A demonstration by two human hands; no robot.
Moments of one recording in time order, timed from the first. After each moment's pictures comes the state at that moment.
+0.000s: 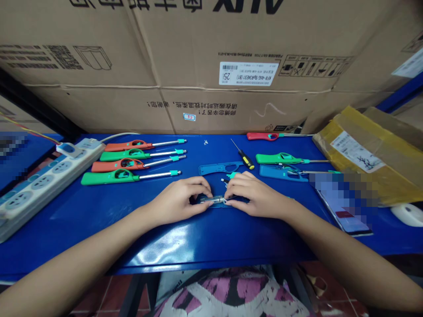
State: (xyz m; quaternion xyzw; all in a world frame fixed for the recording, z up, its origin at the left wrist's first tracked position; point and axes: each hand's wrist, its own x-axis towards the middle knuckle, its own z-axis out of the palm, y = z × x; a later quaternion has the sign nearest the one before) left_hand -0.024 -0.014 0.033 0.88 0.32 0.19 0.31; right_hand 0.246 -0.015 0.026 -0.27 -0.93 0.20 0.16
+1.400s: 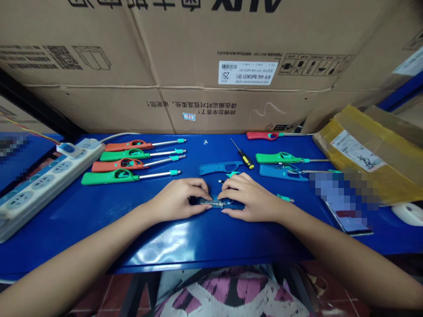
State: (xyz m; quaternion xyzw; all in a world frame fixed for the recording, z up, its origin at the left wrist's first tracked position) left_hand -0.028 -0.009 0.026 0.89 0.30 0.16 0.29; right_hand 0.237 -0.020 0.018 -0.27 -0.94 0.15 0.15
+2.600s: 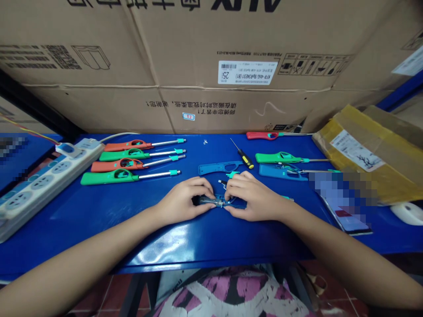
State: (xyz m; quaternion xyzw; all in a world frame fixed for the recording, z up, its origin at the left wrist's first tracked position) left_hand -0.016 -0.013 0.007 0.87 0.28 0.26 0.31; right_hand 0.239 -0.020 0.025 -0.30 -0.93 0.17 0.15
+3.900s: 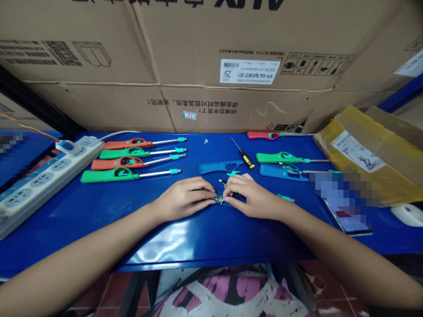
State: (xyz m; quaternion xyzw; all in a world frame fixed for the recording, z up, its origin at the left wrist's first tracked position) left_hand -0.022 -0.006 0.007 0.93 0.16 0.30 0.15; right_hand 0.235 -0.020 0.020 -0.34 -0.89 0.27 0.16
